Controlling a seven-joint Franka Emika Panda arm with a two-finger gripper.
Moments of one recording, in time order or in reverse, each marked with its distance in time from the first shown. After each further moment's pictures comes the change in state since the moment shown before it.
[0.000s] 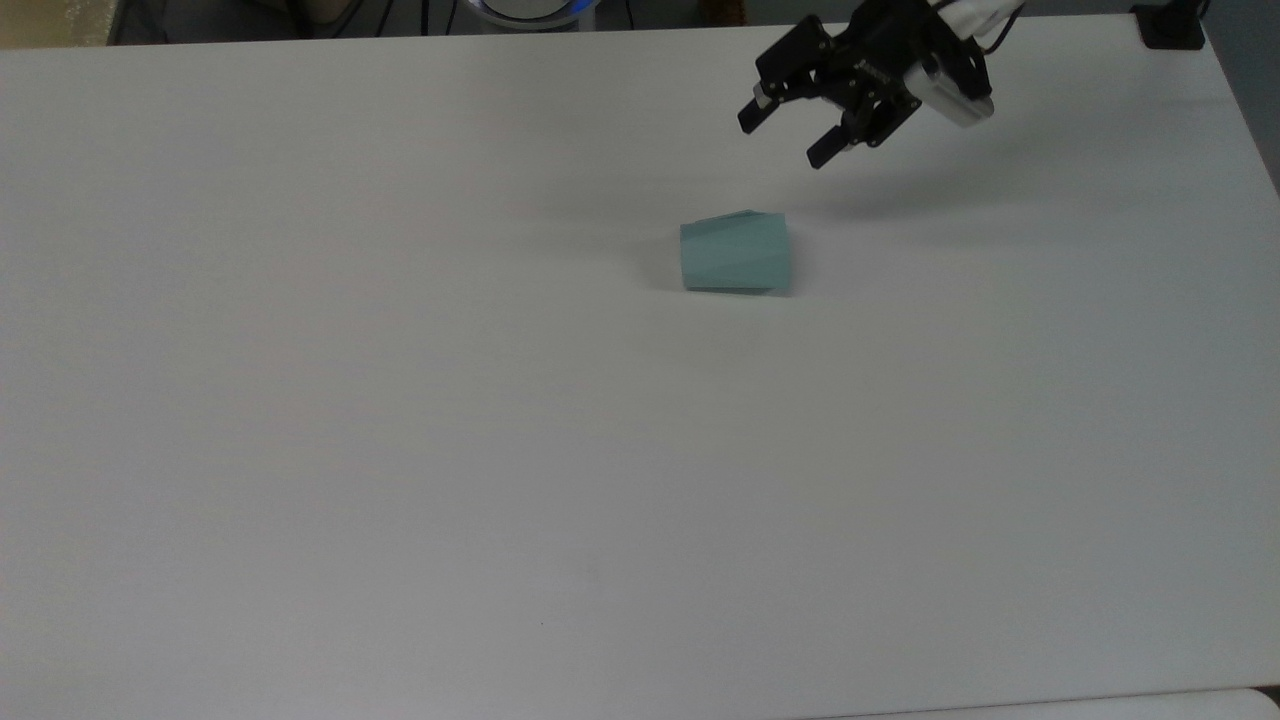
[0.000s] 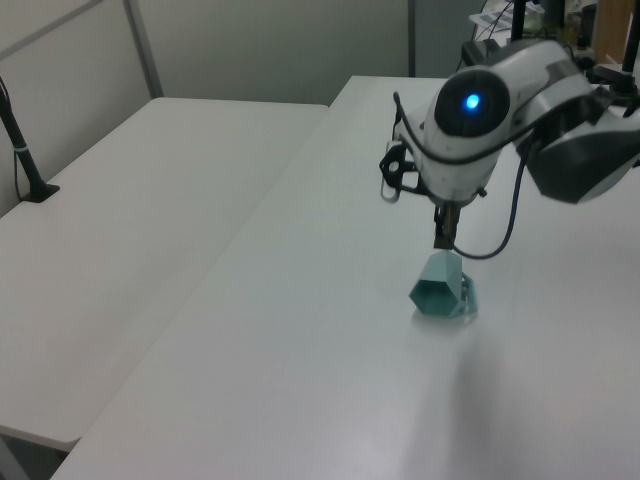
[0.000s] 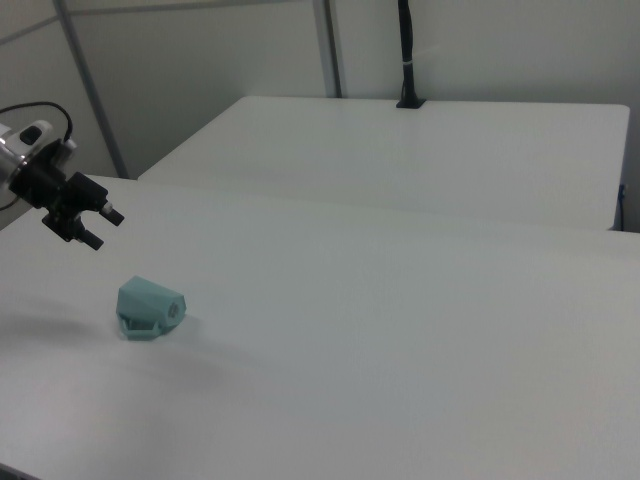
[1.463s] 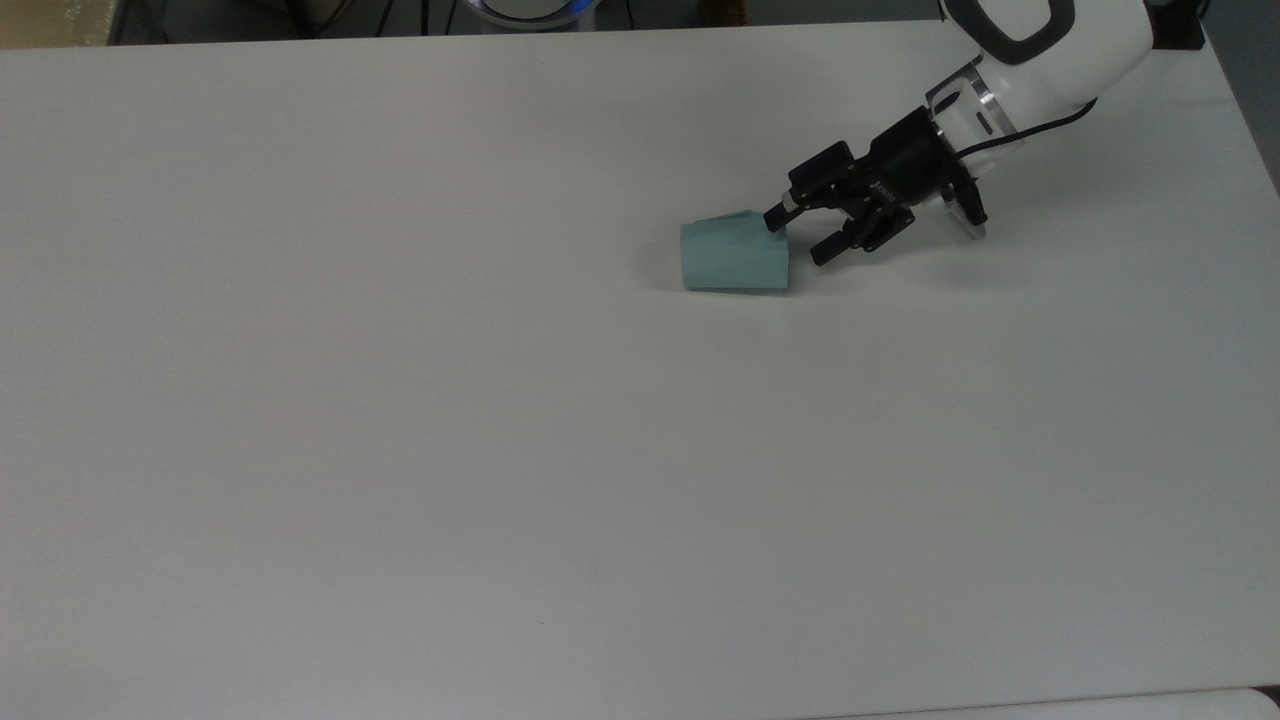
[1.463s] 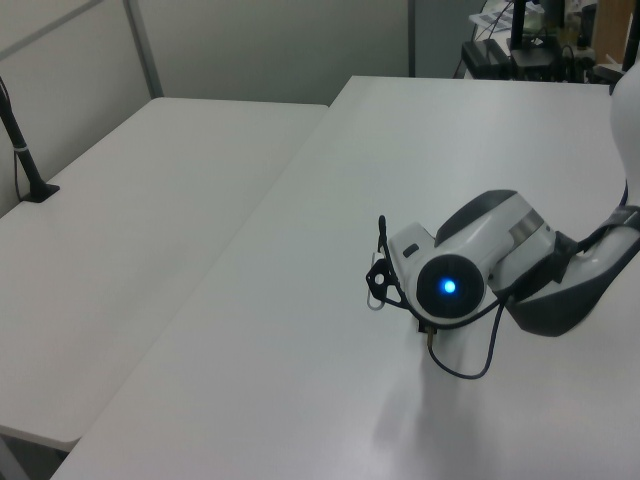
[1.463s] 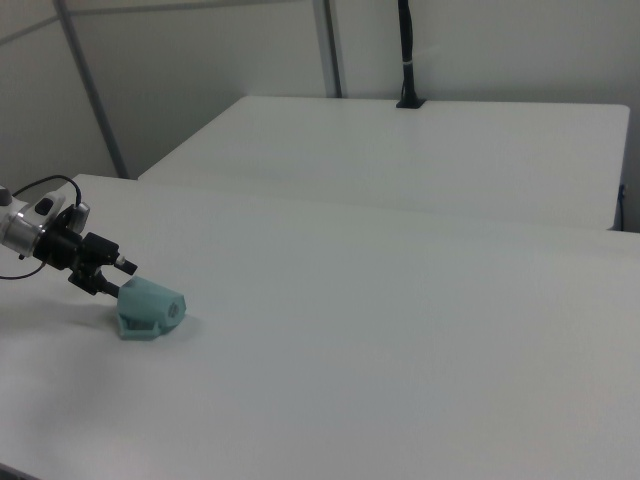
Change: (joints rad) arm 0.015 0.298 0.045 0.082 -0.120 0.043 0.191
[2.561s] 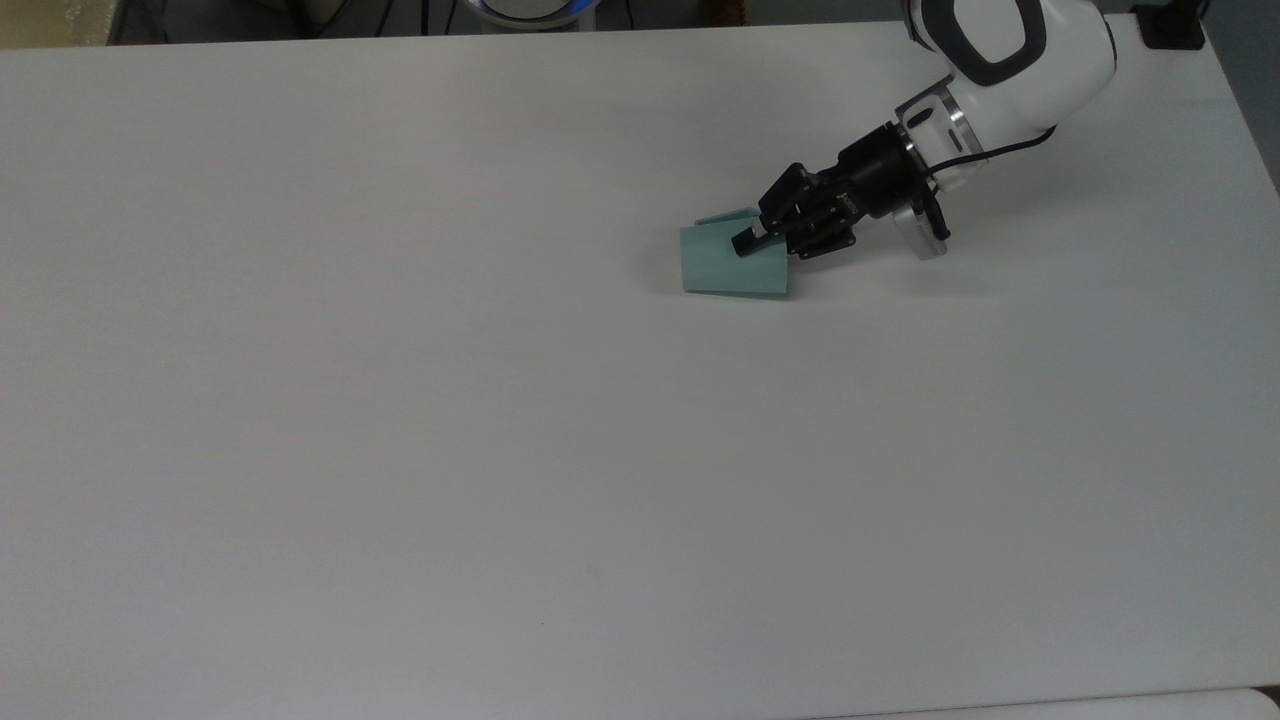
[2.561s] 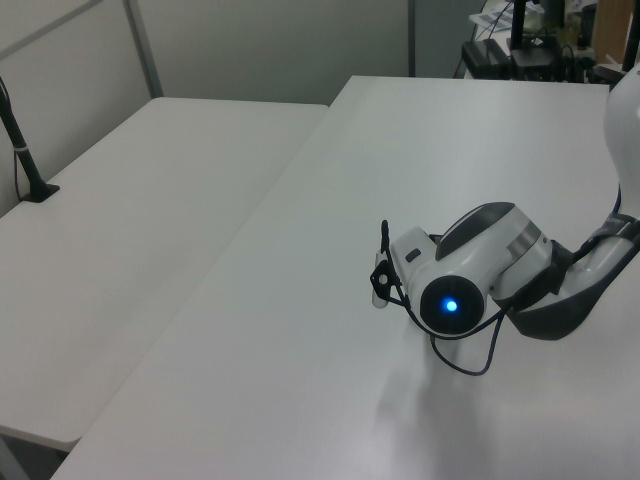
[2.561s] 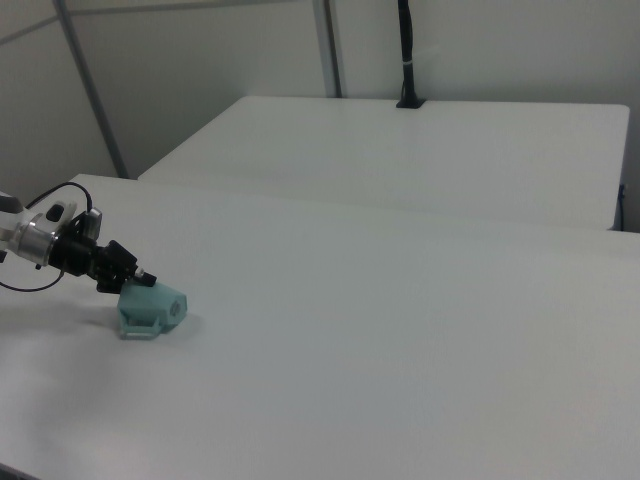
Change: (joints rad) arm -0.014 -0.004 -0.004 -0.062 -0.104 -0.027 0.004
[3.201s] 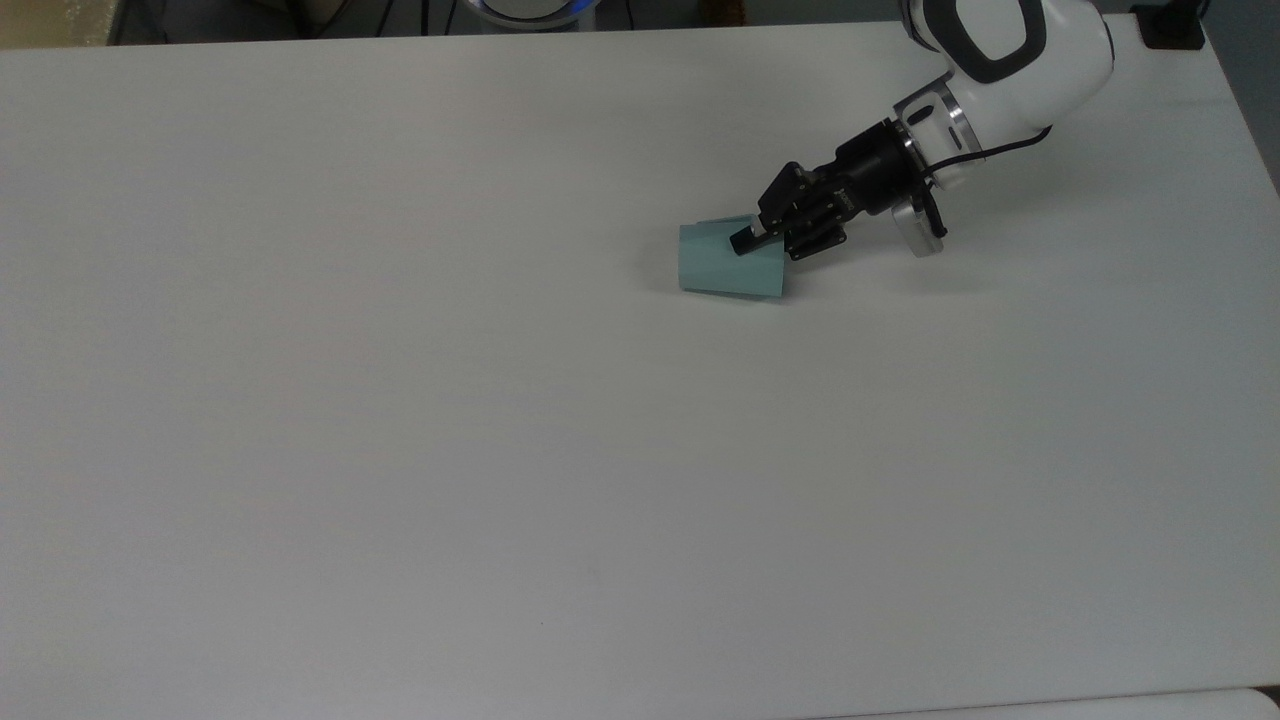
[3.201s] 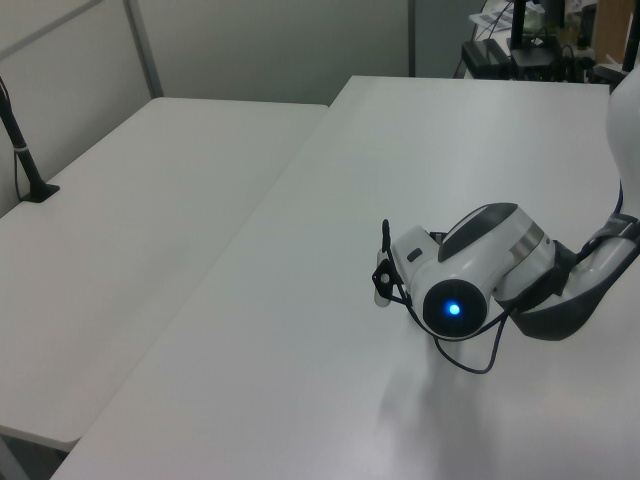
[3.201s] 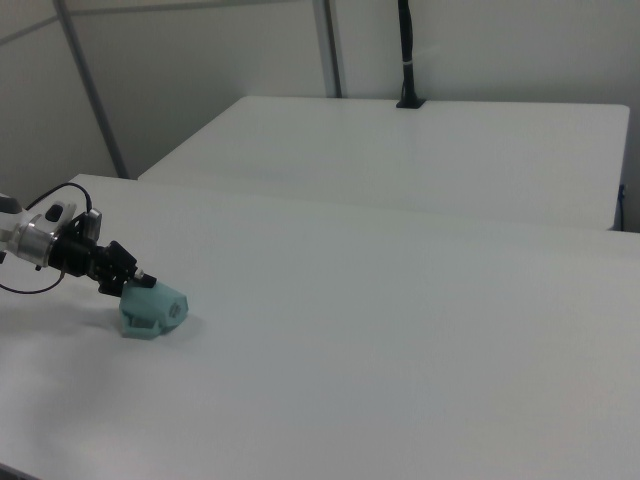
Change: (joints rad) arm 0.005 -0.004 -0.001 -0.009 -0.015 -0.020 -0.016
